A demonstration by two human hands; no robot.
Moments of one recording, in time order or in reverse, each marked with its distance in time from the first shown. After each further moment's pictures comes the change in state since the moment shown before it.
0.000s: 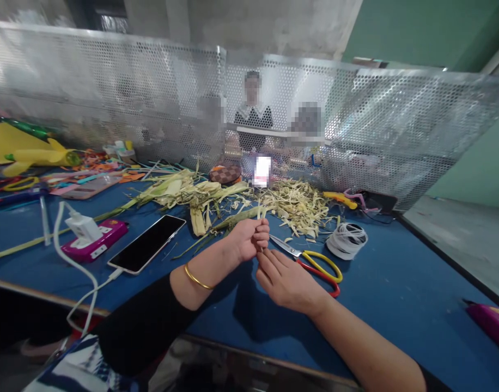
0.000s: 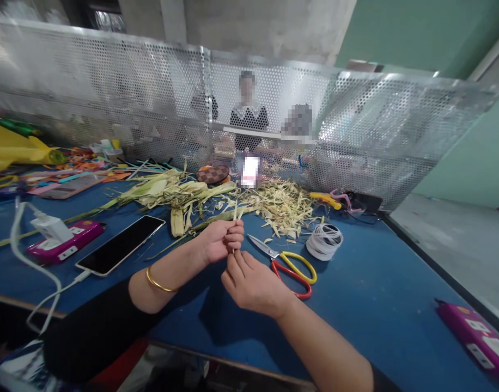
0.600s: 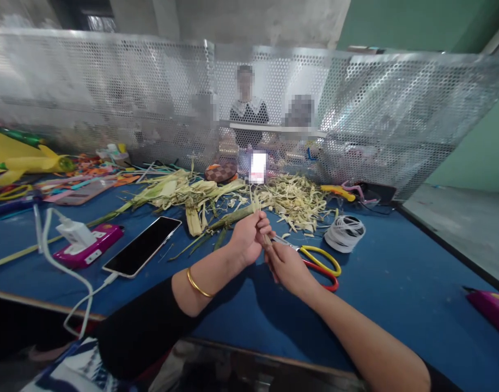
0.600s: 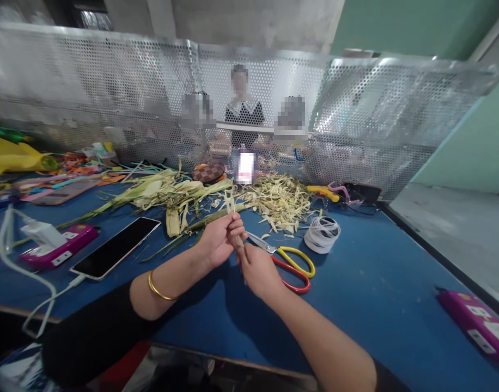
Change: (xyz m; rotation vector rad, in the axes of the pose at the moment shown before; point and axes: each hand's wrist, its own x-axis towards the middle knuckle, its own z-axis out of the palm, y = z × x) left_hand -0.002 -0.017 0.018 -0.103 0.046 0.264; right_hand 0.004 0.004 0.012 1.067 -0.360 1.164
